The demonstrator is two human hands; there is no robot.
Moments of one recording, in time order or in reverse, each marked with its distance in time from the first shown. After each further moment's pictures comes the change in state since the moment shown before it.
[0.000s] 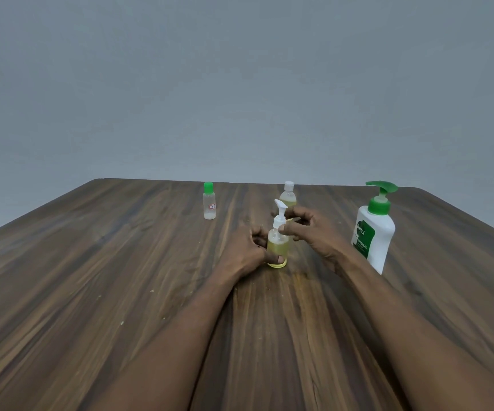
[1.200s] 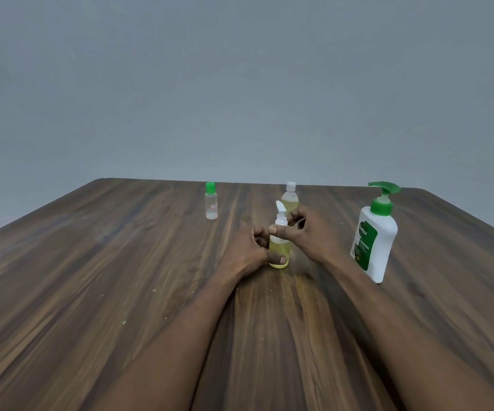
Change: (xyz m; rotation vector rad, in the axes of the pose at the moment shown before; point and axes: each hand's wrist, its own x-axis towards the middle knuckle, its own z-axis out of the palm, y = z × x) left_hand 0.003 -0.002 0.001 0.003 0.000 0.003; right_hand 0.001 0.000 0.015 -0.289 0.200 -0.111
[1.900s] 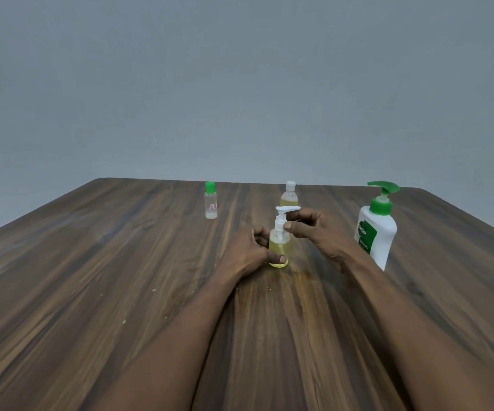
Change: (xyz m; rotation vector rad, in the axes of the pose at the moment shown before) left_hand -0.001 0.002 -0.001 -0.003 -0.010 -0.005; right_hand -0.001 0.004 -0.023 0.265 -0.174 0.081
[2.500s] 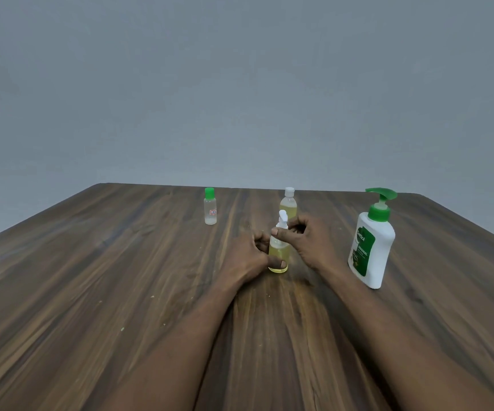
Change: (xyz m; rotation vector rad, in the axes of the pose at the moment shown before) left_hand -0.002 0.004 0.004 0.025 0.038 -0.009; right_hand 0.007 0.007 0.026 -0.131 0.225 -0.053
